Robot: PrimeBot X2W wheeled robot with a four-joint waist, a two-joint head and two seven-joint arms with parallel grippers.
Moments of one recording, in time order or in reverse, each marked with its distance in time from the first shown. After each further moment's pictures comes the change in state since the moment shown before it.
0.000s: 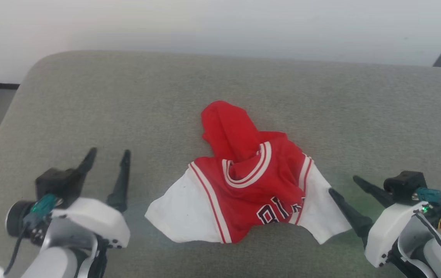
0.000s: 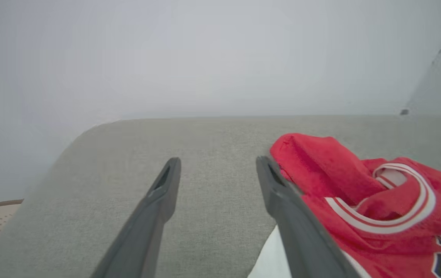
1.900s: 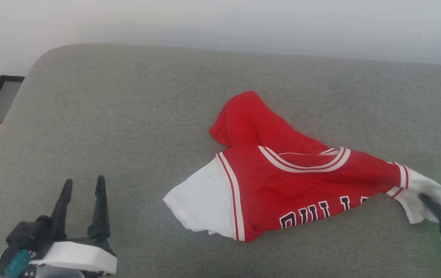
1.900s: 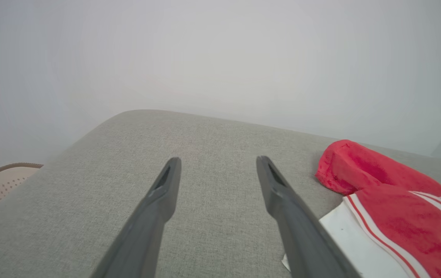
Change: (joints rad) left arm 0.194 -0.185 0.234 0.122 0.042 -0.154 -0.305; right arm -0.120 -0.207 -0.025 0.318 0.216 0.000 0.270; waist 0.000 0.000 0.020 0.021
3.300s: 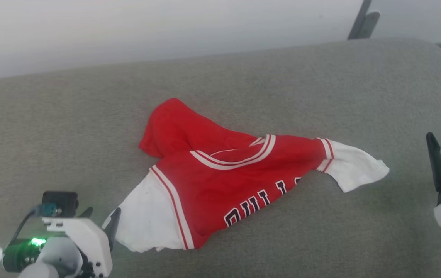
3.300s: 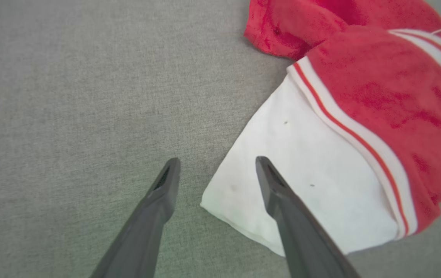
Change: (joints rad) left arm -0.097 0.150 -0.112 0.081 -0.089 -0.020 0.575; right arm 0.140 0.252 -0.415 -0.268 -0.349 0.000 -0.476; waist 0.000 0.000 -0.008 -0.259
